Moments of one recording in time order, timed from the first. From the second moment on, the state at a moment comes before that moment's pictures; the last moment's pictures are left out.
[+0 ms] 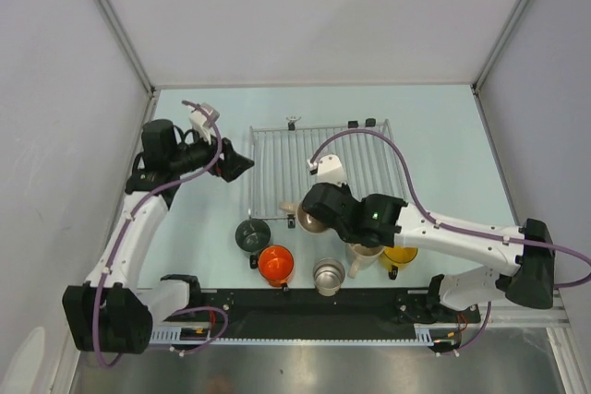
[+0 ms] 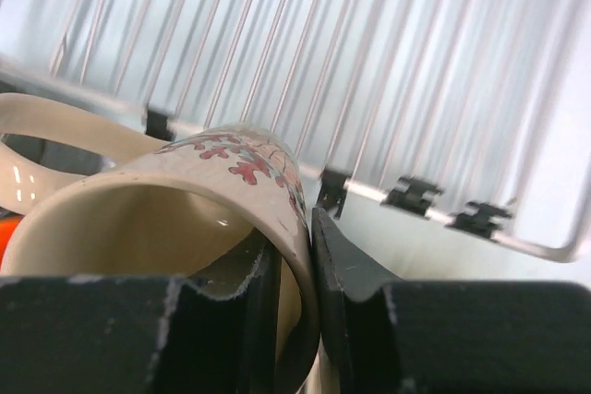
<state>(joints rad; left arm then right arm) -0.04 1.06 0.86 -0.23 0.76 0.05 1.18 1.33 1.17 -0.73 0.60 0.56</state>
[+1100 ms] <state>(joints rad) -0.02 1.38 1.13 -0.60 1.24 -0.07 1.29 1.91 0.95 1.14 1.18 -1.14</state>
